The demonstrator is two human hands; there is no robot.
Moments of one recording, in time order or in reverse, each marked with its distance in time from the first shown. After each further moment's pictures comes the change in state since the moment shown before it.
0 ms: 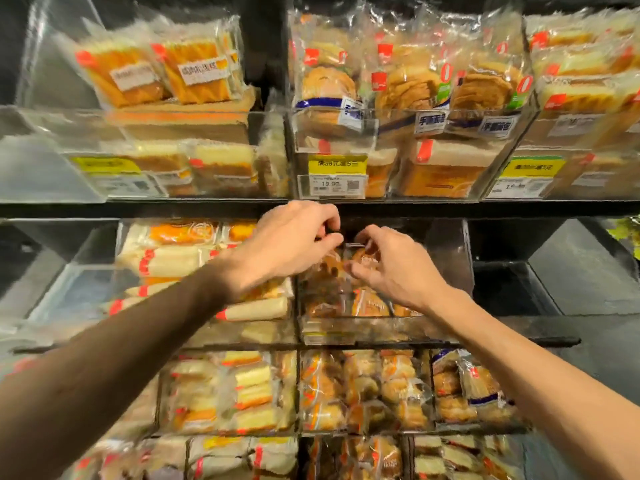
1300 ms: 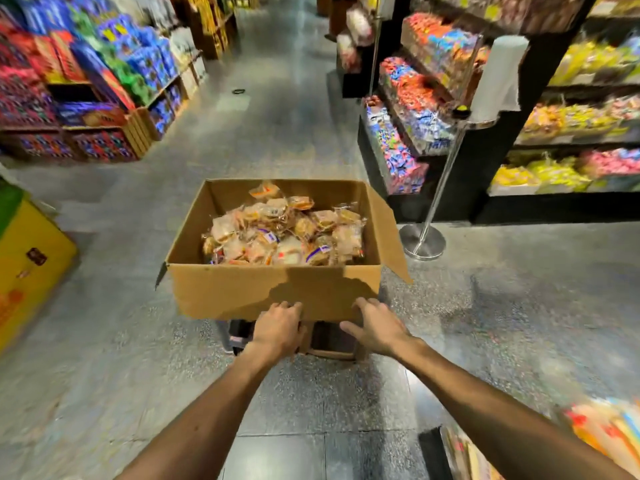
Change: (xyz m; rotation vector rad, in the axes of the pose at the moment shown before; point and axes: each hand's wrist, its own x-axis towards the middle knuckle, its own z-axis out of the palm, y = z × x) left_hand -0.940 -0.261 -0.009 -0.066 0.073 -1.893; right_hand -0.284 -0.806 0.427 -0.174 -0.877 -1.201
